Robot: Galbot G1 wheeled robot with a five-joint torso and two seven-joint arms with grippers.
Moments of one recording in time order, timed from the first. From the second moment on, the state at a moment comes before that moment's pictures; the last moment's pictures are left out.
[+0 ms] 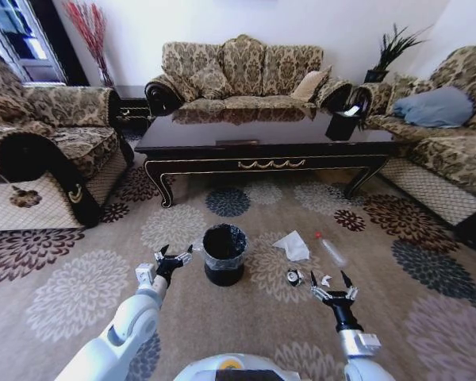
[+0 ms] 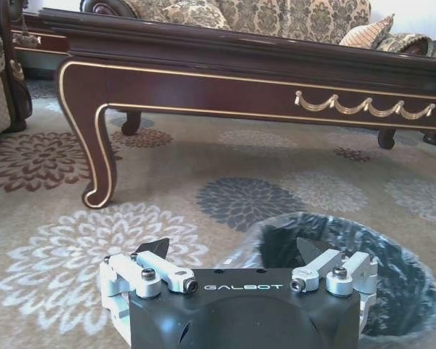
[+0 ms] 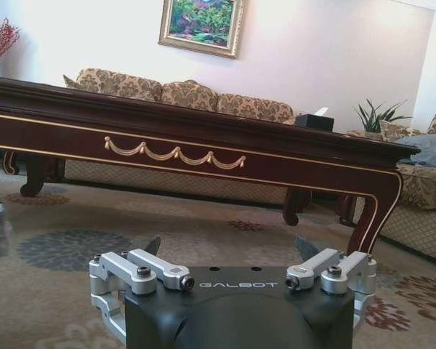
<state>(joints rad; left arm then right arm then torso) 1.37 -0.98 -0.29 -2.15 -0.68 0.31 -0.42 -1.74 1.39 0.77 1.88 0.17 0.40 -0.07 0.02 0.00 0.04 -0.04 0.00</state>
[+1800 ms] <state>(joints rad) 0.96 -0.97 -0.20 -1.68 -0.96 0.60 -0.48 -1.76 1.36 0.83 1.86 0.23 0.42 -0.05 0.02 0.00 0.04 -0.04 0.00</state>
